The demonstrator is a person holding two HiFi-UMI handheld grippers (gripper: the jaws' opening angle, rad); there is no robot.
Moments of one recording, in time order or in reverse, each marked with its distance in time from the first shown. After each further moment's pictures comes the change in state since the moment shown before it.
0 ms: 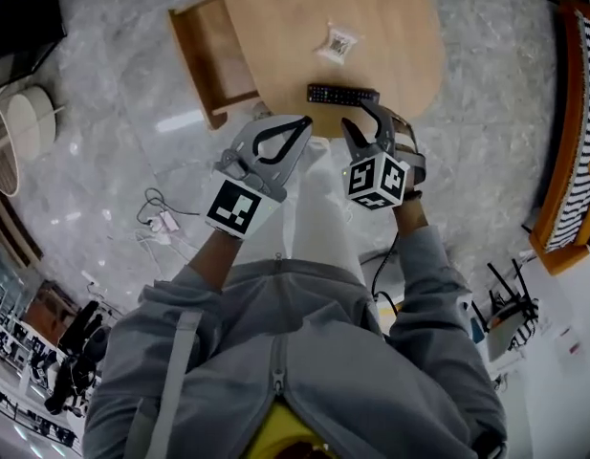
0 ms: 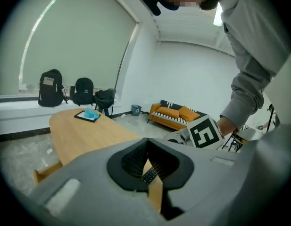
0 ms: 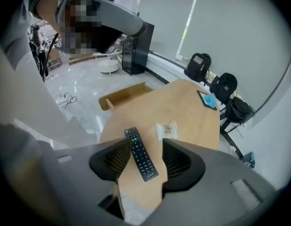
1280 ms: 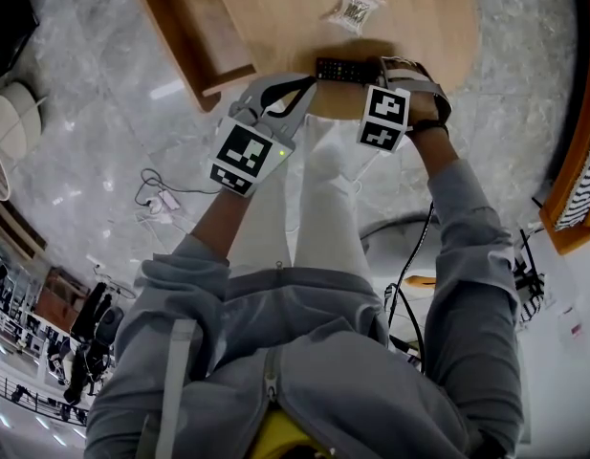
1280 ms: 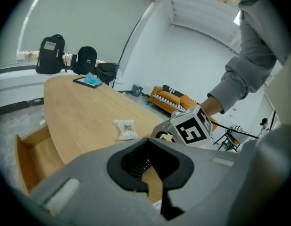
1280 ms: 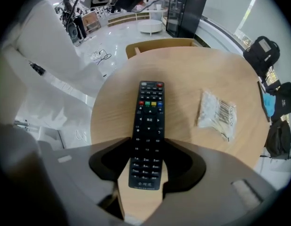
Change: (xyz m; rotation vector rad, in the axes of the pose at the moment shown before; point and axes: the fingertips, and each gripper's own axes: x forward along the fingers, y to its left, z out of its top) left arm 0.058 0.041 -0.126 -0.131 0.202 -0.054; right arm 0.116 0.032 -0.100 -0.438 0.384 0.371
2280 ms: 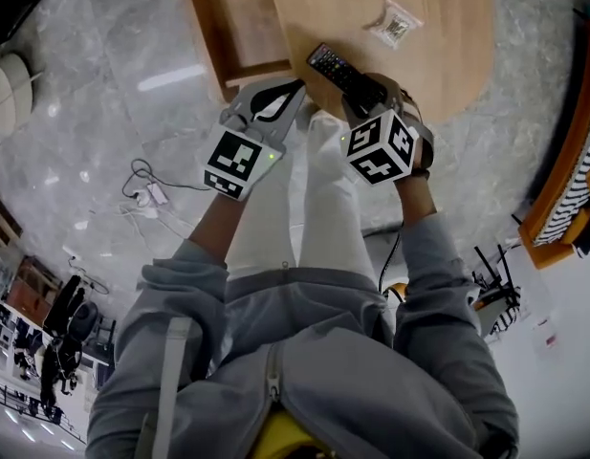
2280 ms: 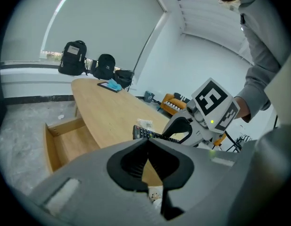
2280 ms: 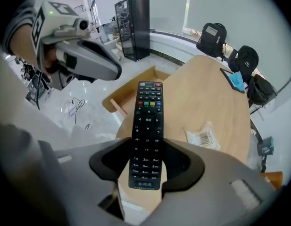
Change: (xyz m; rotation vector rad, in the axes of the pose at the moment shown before) left arm -0.079 0.053 -0.023 -0.099 -0.093 0.119; right arm -0.086 -0.022 0.122 0.549 -0.241 -0.093
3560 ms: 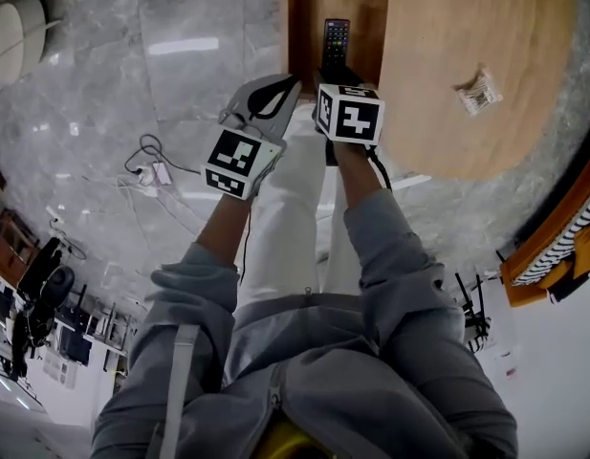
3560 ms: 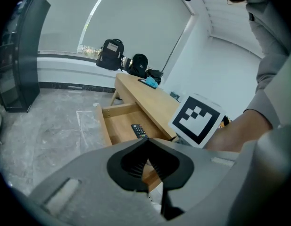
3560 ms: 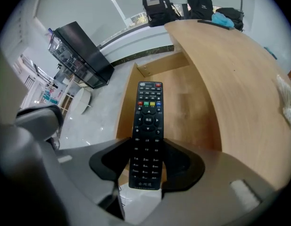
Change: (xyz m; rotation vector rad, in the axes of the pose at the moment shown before) left arm -0.082 0.161 -0.070 -0.181 0.003 0.240; right arm 0.165 0.063 0.158 0.738 -0.083 0.101
